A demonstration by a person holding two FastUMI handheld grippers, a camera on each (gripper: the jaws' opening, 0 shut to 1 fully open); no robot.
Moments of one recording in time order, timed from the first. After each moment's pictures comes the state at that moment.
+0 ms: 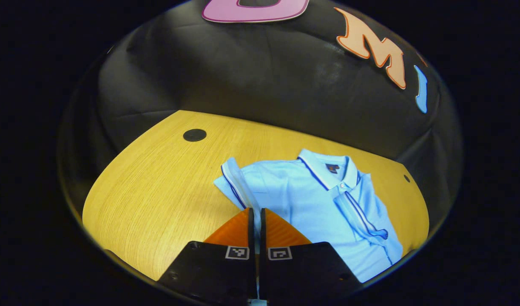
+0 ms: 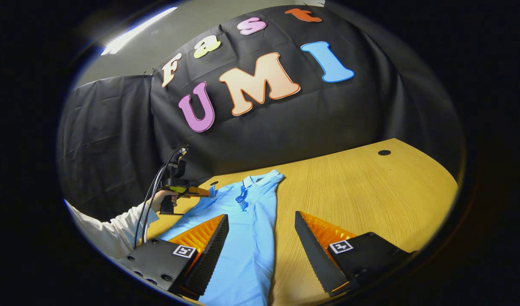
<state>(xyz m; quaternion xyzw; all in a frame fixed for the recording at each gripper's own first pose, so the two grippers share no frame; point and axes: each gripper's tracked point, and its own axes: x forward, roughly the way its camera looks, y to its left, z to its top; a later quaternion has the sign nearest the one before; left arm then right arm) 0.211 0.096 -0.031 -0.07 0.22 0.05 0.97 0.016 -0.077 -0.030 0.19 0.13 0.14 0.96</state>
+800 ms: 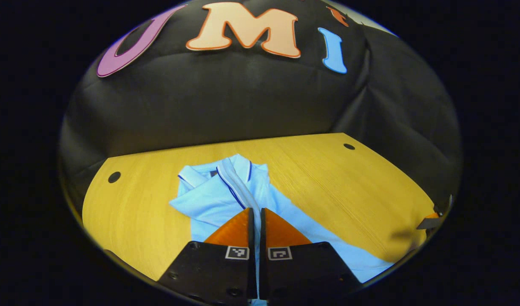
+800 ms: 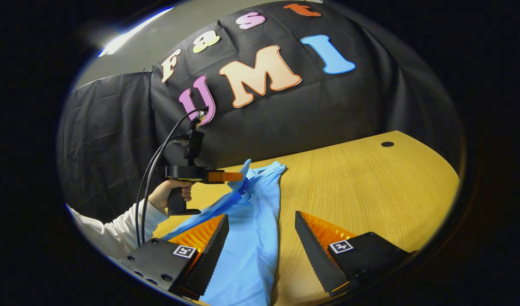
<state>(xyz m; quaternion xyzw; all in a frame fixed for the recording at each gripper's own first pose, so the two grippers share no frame) 0.213 -0.125 -0.042 0.08 0.22 -0.12 0.96 0.012 -0.066 -0.042 0.18 0.15 0.15 0.96</state>
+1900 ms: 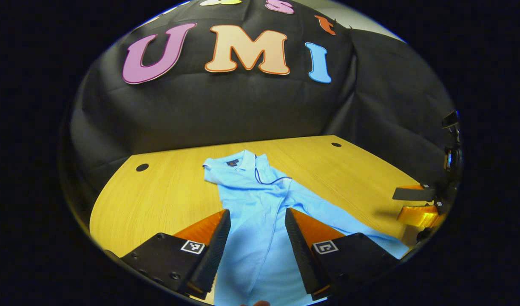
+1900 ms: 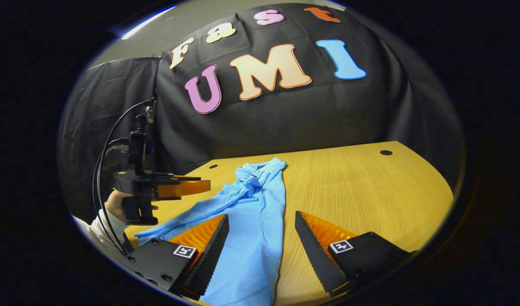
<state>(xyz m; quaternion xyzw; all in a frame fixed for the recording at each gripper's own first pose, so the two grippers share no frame) 0.066 -0.071 -0.023 0.08 0.16 -0.09 0.98 -0.007 -0.047 -0.042 0.11 0.16 0.14 0.97</state>
